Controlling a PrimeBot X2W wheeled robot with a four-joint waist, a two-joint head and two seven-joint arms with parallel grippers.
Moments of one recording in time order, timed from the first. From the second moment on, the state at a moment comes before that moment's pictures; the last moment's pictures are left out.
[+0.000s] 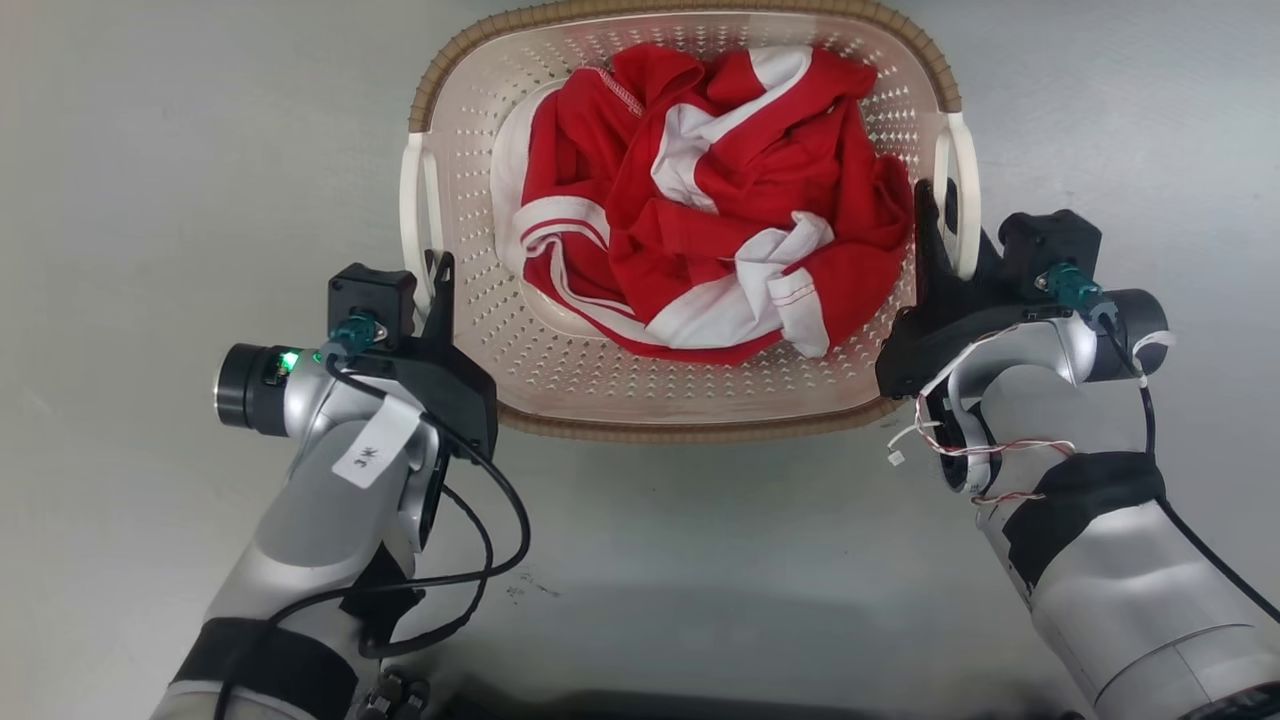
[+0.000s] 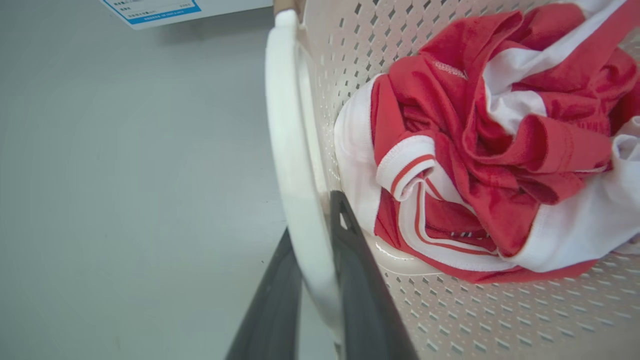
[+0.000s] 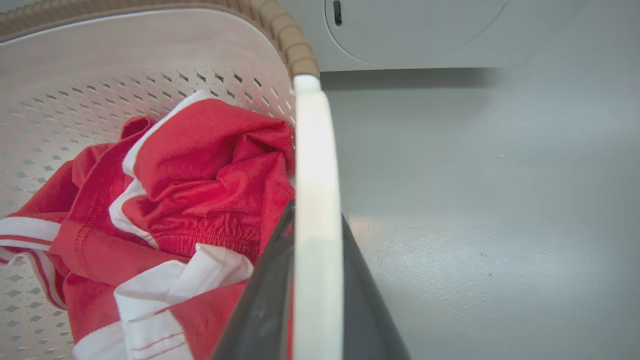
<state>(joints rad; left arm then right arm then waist) -0.86 0.03 -0.43 1.03 -0.38 0.05 -0.24 -0.89 -0.08 0.46 0.89 0.39 -0.12 -0.26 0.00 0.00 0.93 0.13</state>
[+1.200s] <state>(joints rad) -0.82 0.04 -0.67 1.05 -0.59 0.09 -0.18 -0.85 -0.08 0.60 1.04 0.59 -0.13 -0.25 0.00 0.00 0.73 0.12</state>
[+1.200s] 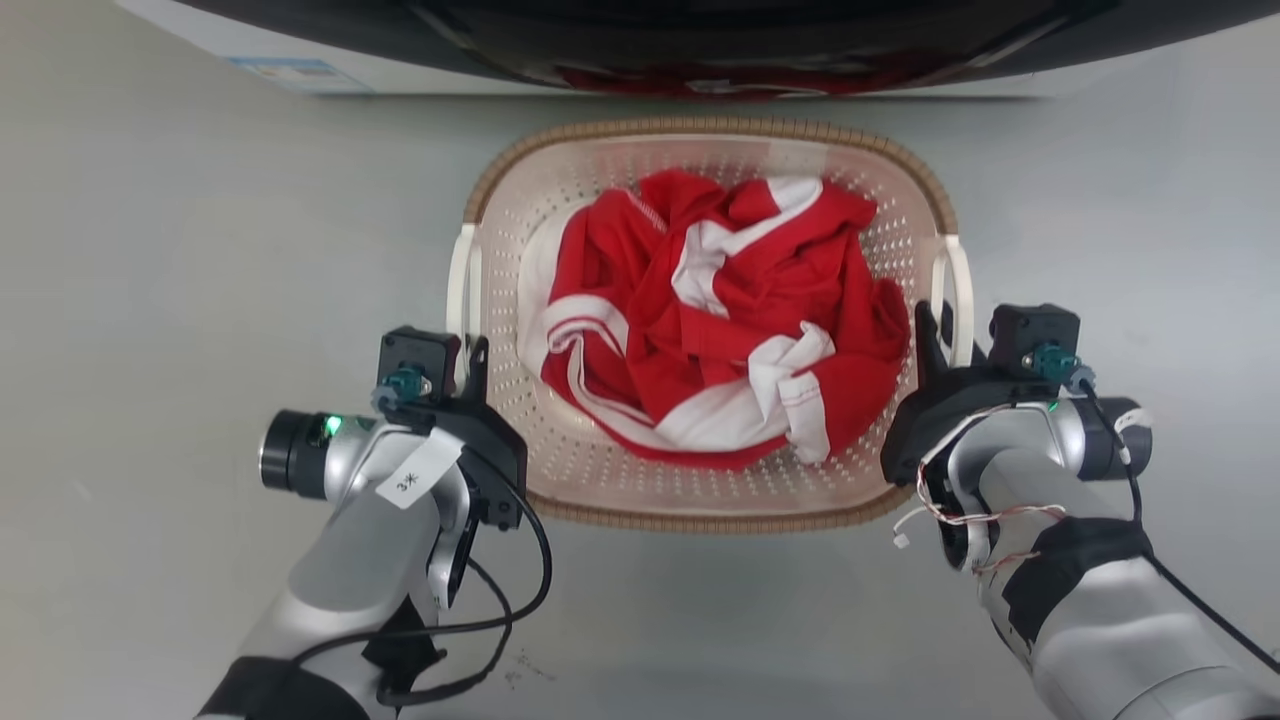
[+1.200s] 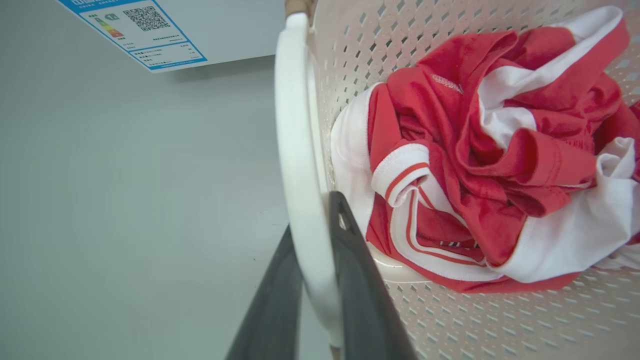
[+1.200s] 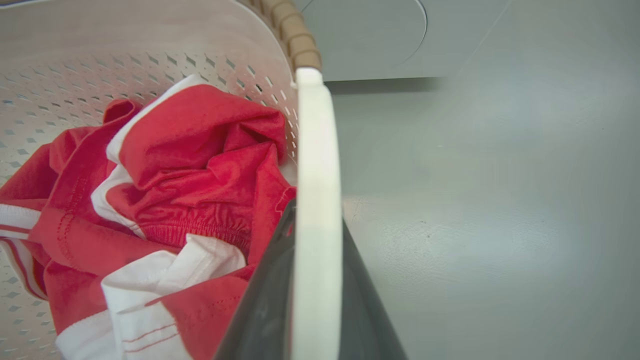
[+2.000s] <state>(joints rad) -0.61 0.04 -0.78 1.11 -0.70 0.07 -0.05 -0.63 -0.07 0.76 1.08 0.76 -0.13 -0.06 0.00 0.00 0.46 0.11</state>
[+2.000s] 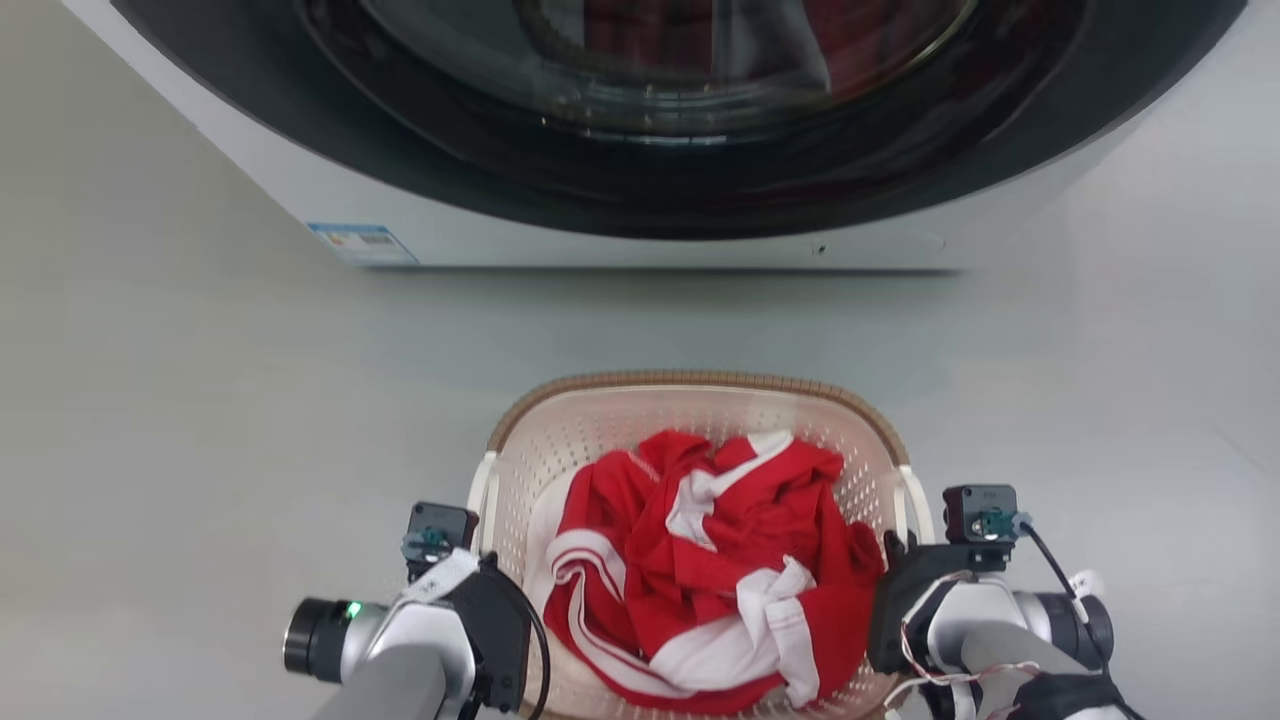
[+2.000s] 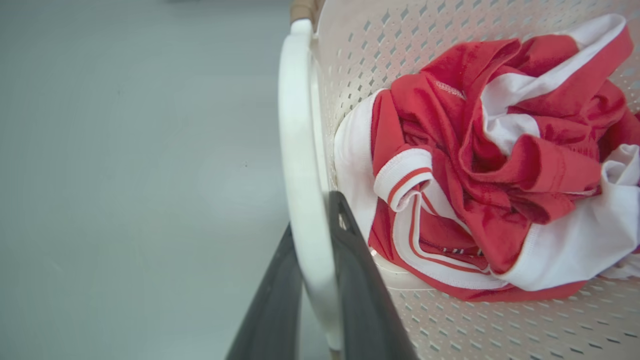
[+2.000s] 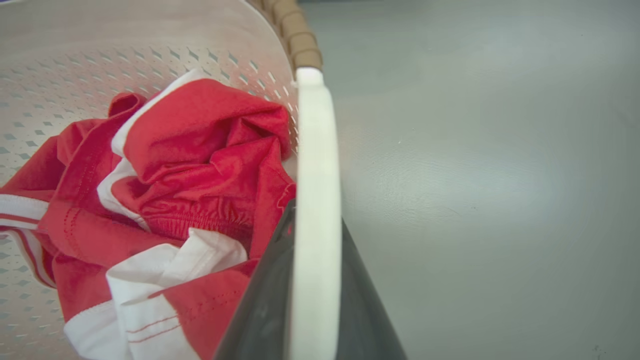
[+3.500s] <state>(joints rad) -0.41 0.04 -0.83 1.27 -0.77 -0.04 0.04 -0.36 -0.07 0.98 1.02 1.01 -0.14 0.06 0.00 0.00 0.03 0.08</state>
